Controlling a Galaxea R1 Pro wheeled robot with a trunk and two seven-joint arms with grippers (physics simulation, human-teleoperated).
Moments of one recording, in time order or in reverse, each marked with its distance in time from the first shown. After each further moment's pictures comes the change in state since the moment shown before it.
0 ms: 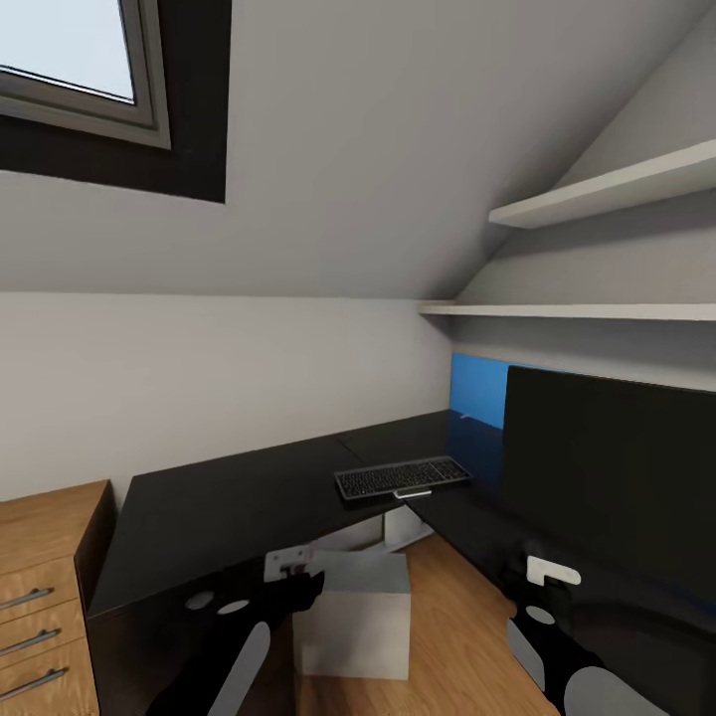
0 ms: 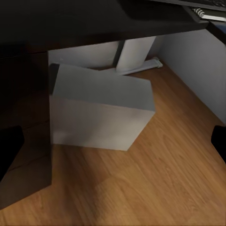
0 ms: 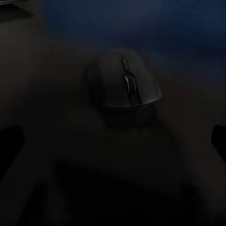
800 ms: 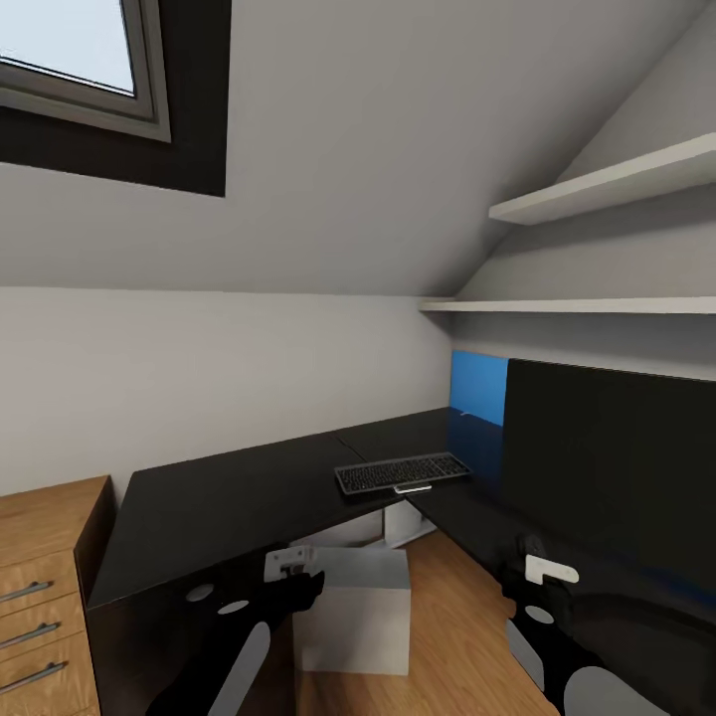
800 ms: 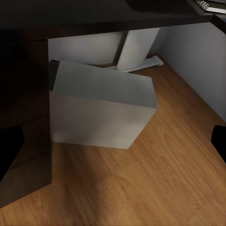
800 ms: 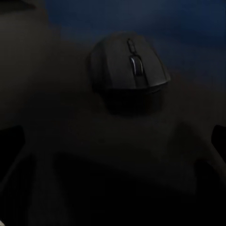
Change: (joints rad) left arm 0.000 0.000 0.000 0.000 0.000 -0.001 0.000; right arm -0.001 0.000 0.010 -0.001 0.005 0.000 0.004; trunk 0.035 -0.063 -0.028
